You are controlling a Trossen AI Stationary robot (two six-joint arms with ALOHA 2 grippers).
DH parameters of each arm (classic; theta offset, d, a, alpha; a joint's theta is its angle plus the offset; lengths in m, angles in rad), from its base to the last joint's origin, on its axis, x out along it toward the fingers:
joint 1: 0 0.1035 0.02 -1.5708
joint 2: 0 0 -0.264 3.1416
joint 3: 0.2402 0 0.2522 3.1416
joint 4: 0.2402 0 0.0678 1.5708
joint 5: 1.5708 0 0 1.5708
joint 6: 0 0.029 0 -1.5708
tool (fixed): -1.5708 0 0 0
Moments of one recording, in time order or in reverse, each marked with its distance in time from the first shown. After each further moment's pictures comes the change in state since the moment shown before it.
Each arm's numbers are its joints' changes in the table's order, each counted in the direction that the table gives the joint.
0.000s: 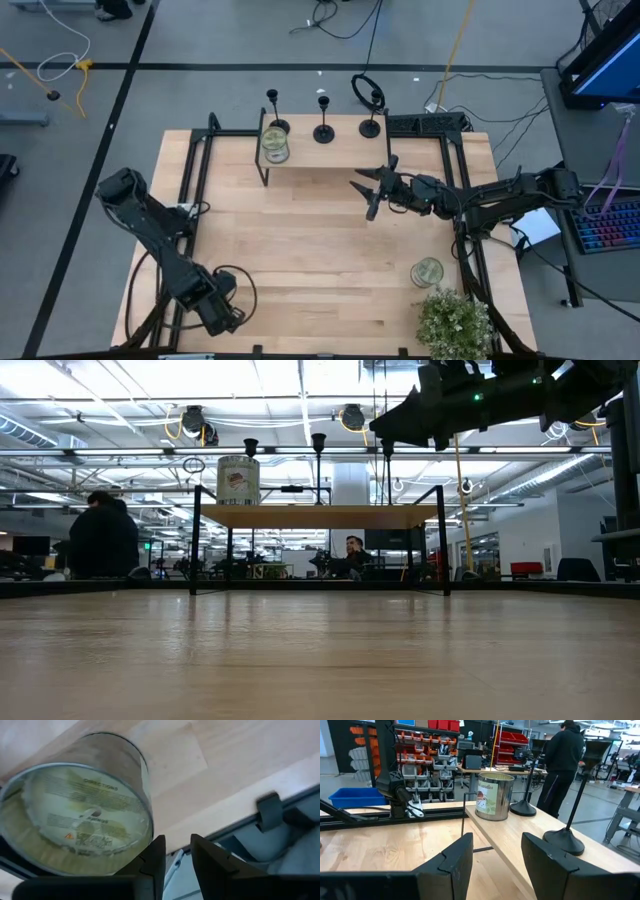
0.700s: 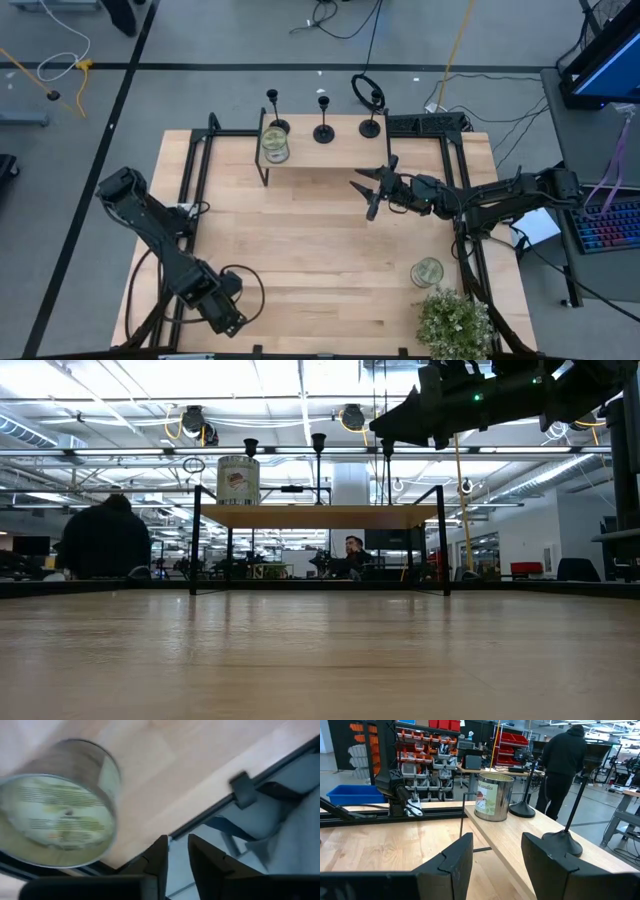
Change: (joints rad) left arm 0.039 -0.004 0.074 0.029 -0.039 0.167; right arm 0.000 0.000 0.000 -0.001 0.000 -0.020
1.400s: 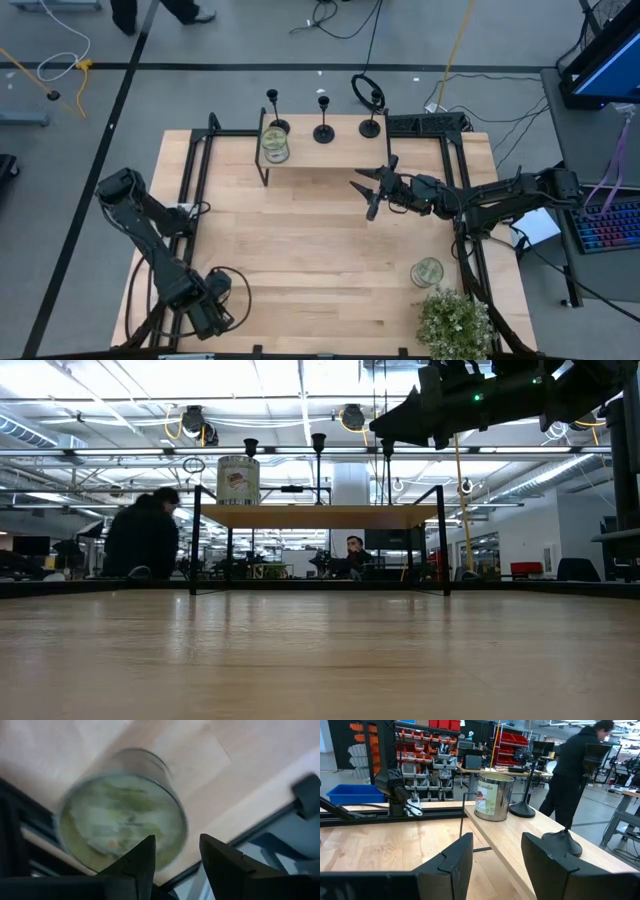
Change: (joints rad) left arm -0.097 0.000 -0.048 0.091 0.097 -0.005; right arm 0.000 0.000 0.000 0.000 0.000 -0.004
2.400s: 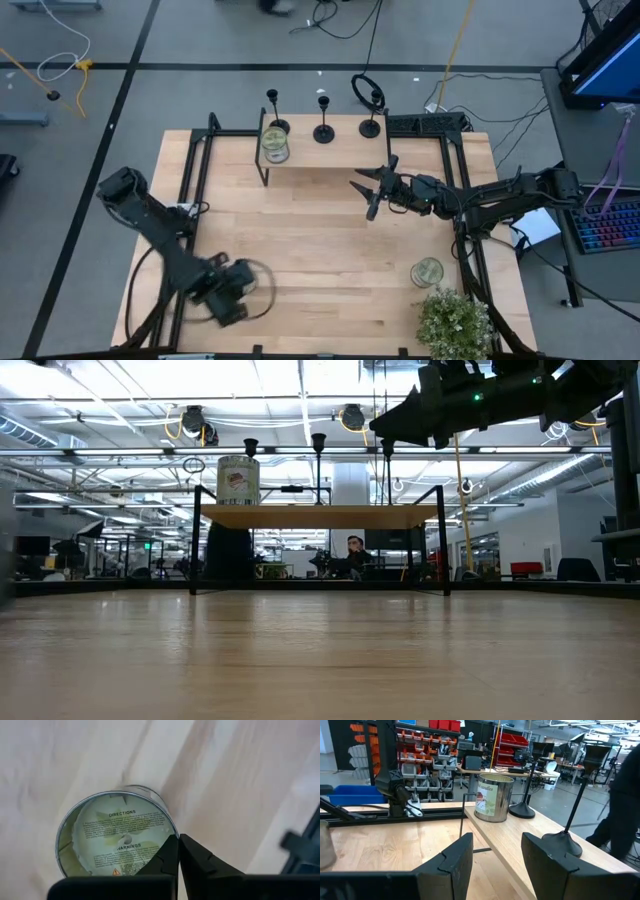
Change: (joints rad) left arm 0.118 0.000 -0.004 -0.032 0.342 0.524; right arm 0.000 0.000 0.000 -0.004 0.000 0.000
